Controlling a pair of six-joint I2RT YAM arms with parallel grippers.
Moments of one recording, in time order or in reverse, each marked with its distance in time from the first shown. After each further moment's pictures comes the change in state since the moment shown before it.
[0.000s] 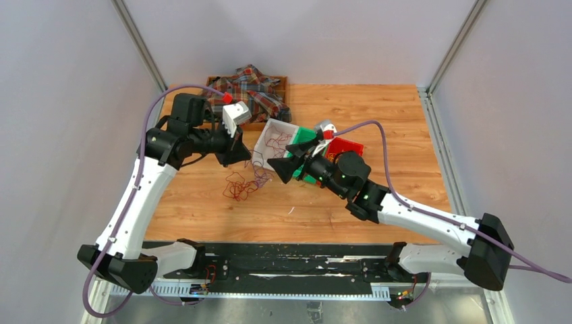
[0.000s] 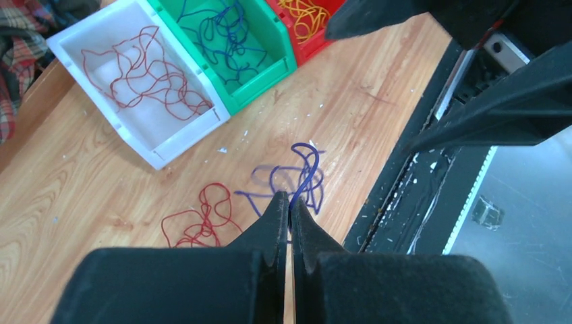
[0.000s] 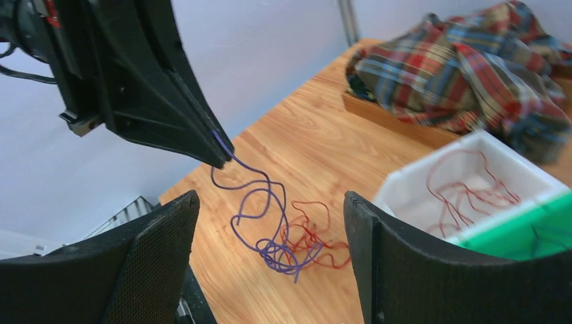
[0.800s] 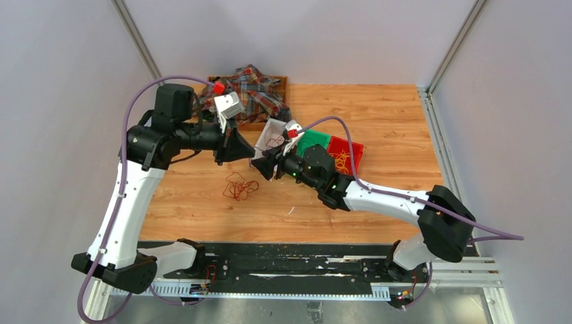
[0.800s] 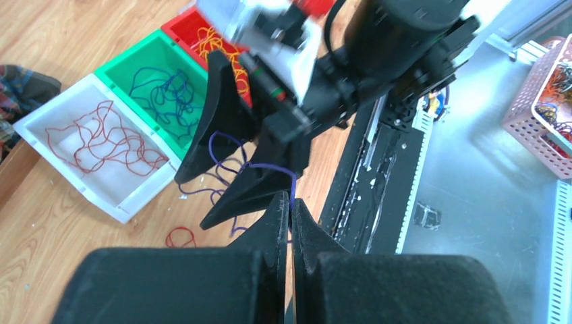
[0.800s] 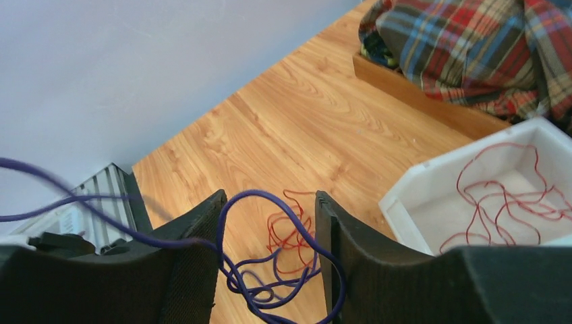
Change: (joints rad) left arm -0.014 0.000 0.192 -0.094 0.191 -0.022; right arm 0.000 0.332 0.141 0.116 -0.103 -0.054
